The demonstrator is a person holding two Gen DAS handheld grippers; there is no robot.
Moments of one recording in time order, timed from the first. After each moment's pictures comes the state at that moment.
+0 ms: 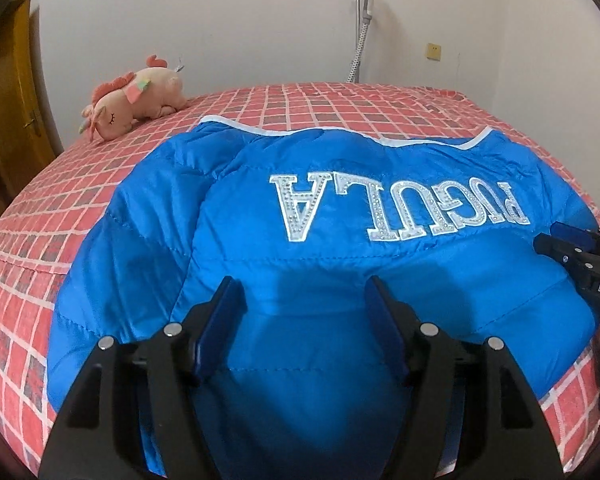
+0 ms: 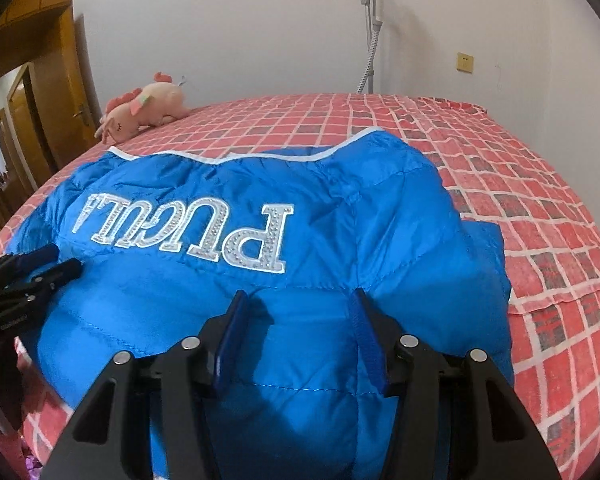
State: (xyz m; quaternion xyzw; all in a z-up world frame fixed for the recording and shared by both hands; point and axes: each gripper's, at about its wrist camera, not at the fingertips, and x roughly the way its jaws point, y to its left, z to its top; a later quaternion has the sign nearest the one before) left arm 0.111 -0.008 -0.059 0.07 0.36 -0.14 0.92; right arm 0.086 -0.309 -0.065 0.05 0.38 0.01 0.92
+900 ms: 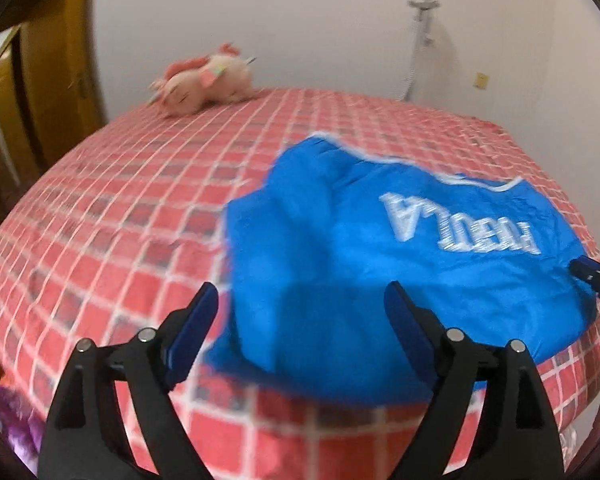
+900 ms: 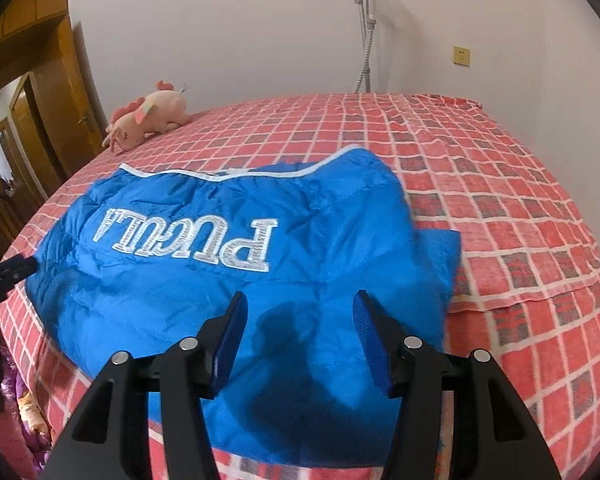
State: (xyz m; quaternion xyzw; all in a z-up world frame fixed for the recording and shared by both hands) left arm 0.083 0.083 -0.009 0.01 0.39 -0.07 0.92; right arm 0.068 -0.338 -0.029 0.07 0.40 0.02 0.91
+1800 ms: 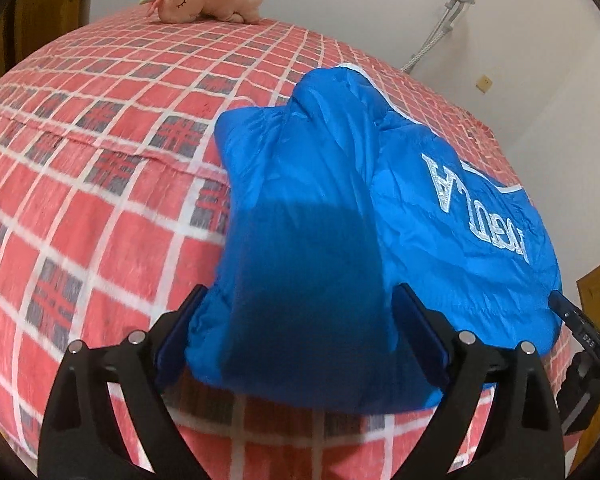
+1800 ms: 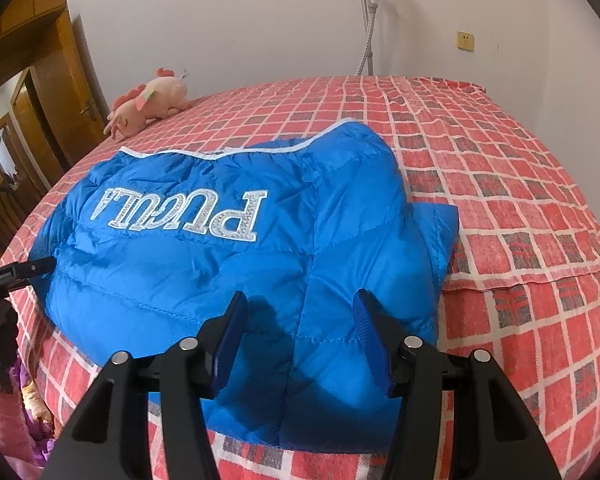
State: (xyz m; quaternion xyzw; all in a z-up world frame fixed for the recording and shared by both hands) left arm 0.129 0.109 -0.065 -0.11 0.48 -0.13 0.86; right arm 0.064 -0.344 -0.040 0.07 0.42 0.03 0.90
